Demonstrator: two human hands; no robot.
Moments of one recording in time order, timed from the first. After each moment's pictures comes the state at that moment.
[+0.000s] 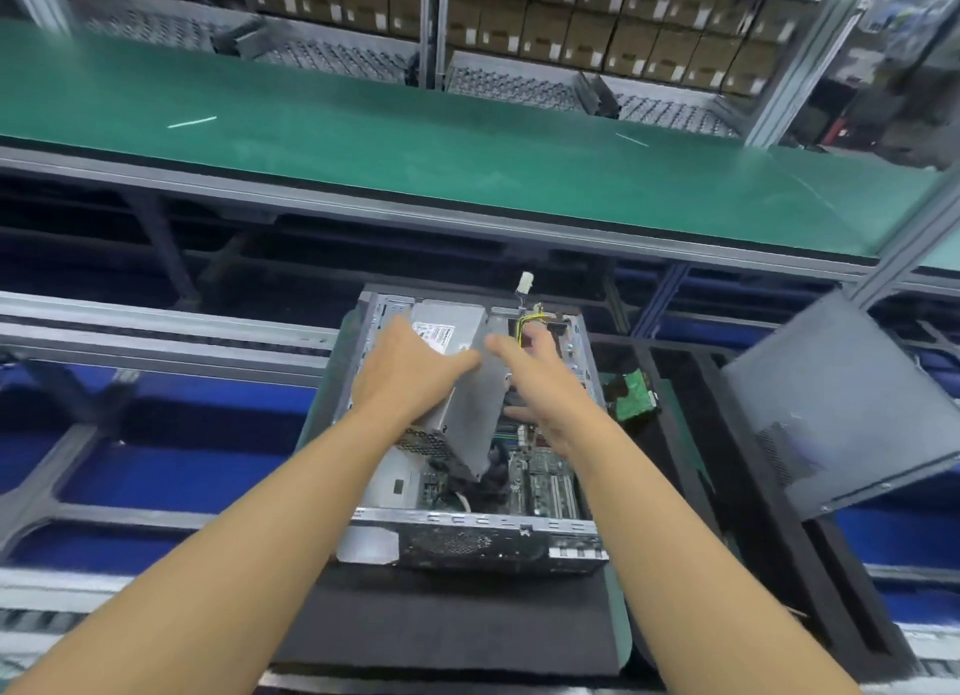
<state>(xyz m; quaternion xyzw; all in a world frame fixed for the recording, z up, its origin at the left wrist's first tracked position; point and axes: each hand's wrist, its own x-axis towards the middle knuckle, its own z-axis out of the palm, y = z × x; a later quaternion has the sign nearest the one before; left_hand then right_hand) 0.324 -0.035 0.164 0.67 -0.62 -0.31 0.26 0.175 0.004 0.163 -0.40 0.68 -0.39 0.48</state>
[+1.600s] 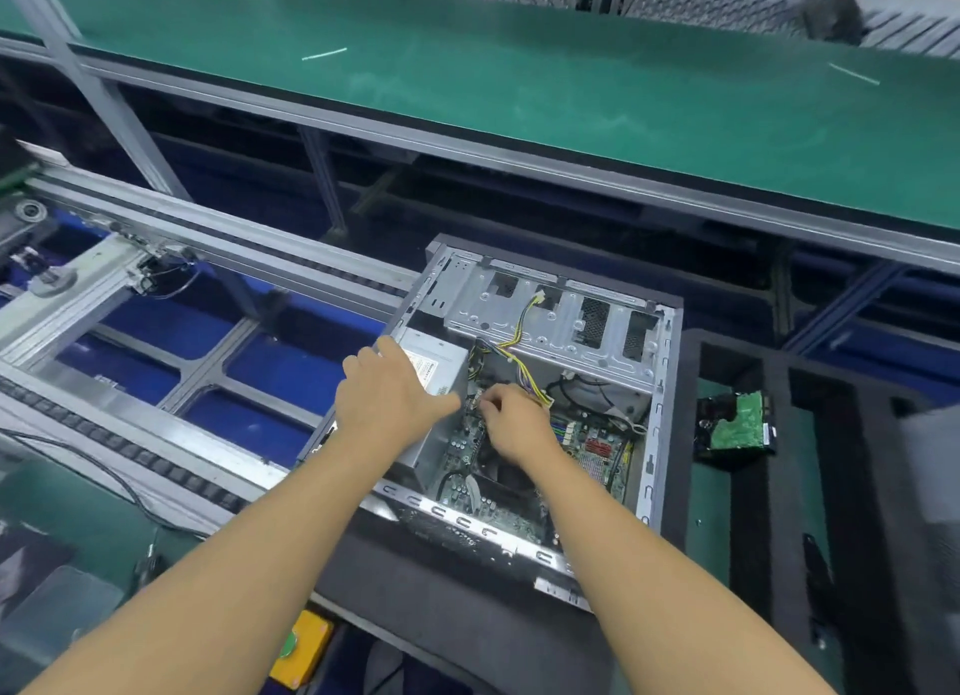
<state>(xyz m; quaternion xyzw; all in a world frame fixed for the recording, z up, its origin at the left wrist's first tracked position) 0.320 -0.026 0.084 0.81 -0.58 -0.07 0.05 0.169 -0.059 0.008 -0.67 0.64 -0.09 0.35</state>
